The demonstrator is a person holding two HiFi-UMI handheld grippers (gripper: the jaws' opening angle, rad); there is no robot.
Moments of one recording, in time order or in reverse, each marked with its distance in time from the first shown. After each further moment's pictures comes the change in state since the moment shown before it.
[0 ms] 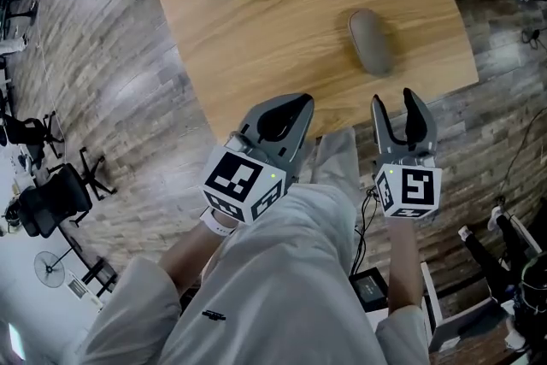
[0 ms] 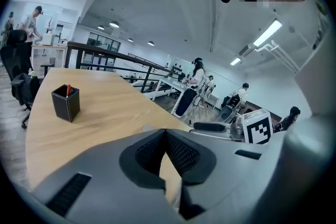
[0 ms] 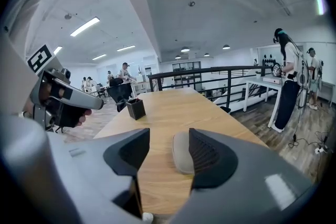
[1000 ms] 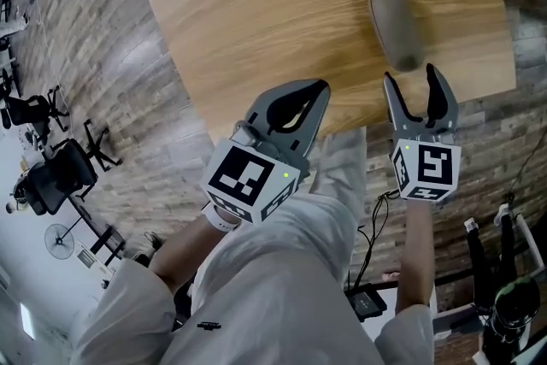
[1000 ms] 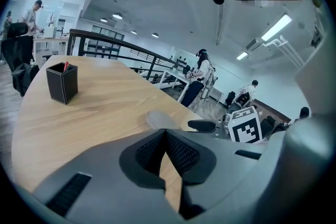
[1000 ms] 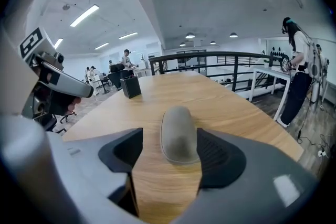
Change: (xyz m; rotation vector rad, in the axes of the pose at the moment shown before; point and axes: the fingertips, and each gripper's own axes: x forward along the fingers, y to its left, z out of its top) left arm 0.064 0.036 -0.058 -0.032 0.081 0.038; right arm 0.081 -0.033 -0.091 -0.028 0.141 0.048
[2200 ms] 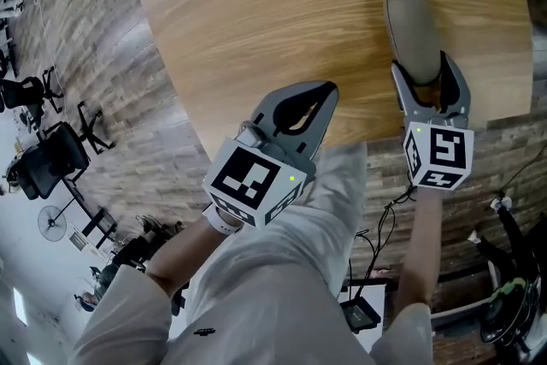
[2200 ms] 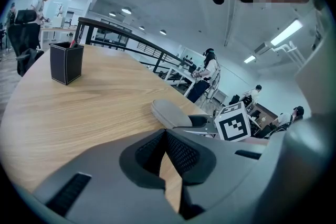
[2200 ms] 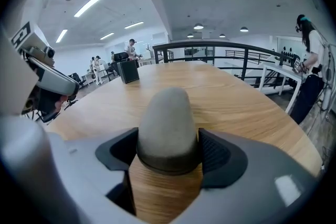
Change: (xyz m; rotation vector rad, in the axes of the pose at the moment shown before) left arm 0.029 0.026 -0.042 -0.084 0.026 0.022; right arm 0.062 -0.014 -0.039 -0.071 0.098 0.048
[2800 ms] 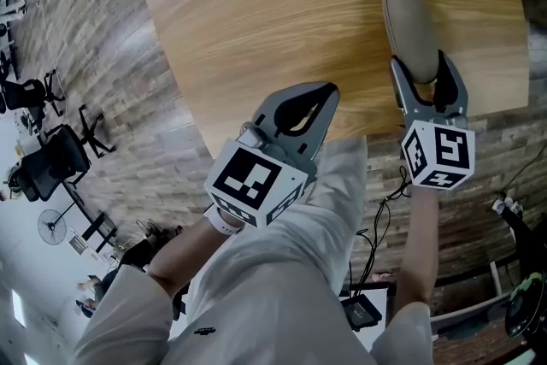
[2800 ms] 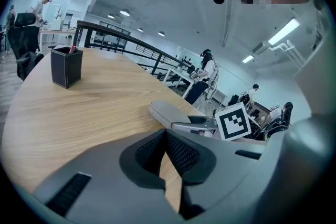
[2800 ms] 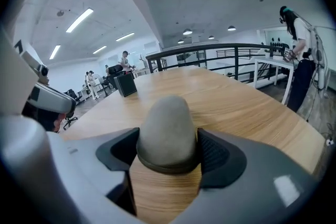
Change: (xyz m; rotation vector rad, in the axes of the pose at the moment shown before) left arm -0.016 -0.016 0.013 0.016 -0.019 -0.006; right arm -0.020 0.003 0.026 0.136 -0.081 -0.006
